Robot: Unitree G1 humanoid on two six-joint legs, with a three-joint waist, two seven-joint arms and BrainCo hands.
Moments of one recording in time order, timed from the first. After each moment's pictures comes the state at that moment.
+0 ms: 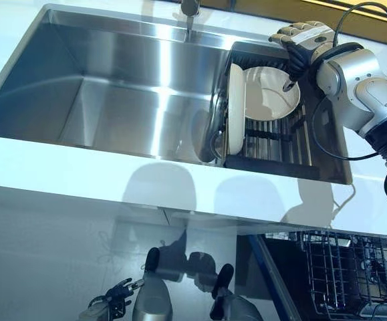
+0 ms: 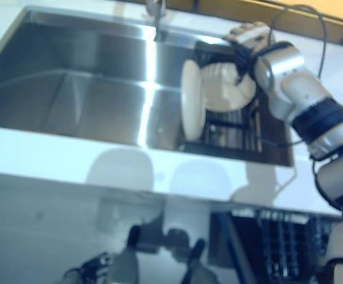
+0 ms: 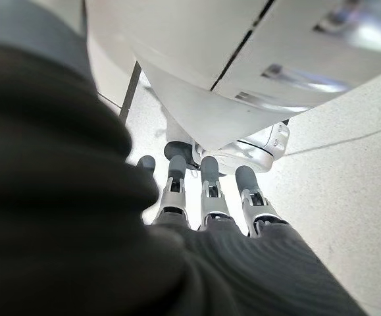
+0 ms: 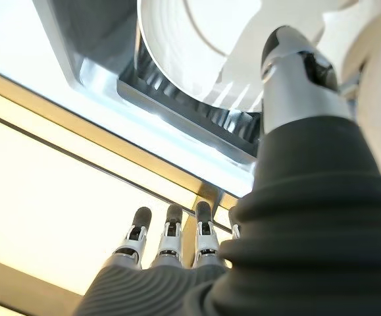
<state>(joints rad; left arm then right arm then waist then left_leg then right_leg) 0.00 0.37 -0.25 1.09 -0.48 -0.01 -0.19 -1.45 -0.91 1.00 0.52 -0.52 0.19 0.20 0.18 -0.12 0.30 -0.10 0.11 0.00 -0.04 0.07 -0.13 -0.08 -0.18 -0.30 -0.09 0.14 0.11</state>
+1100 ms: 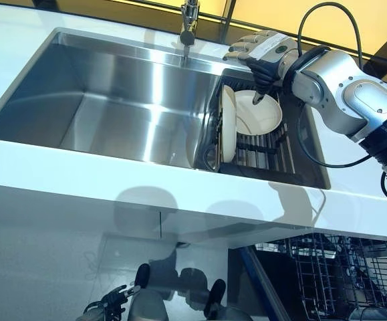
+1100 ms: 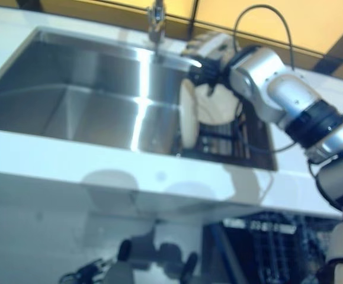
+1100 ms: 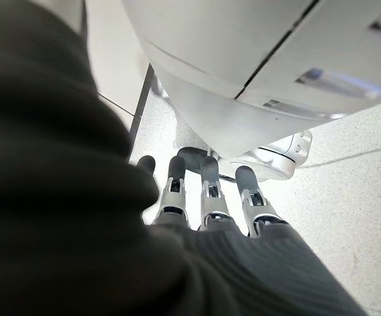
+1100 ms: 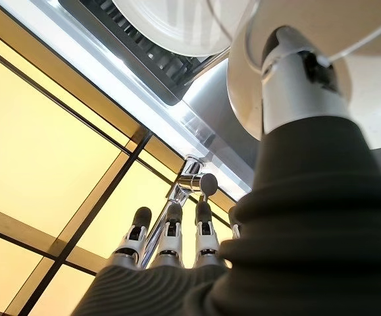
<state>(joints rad) 0.02 0.37 -0.23 1.10 -0.45 0.01 -0.17 -1.45 -0.92 1.00 0.32 -0.54 0.05 0.28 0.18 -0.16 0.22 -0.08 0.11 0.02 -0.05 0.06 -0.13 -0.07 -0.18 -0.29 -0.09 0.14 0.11</state>
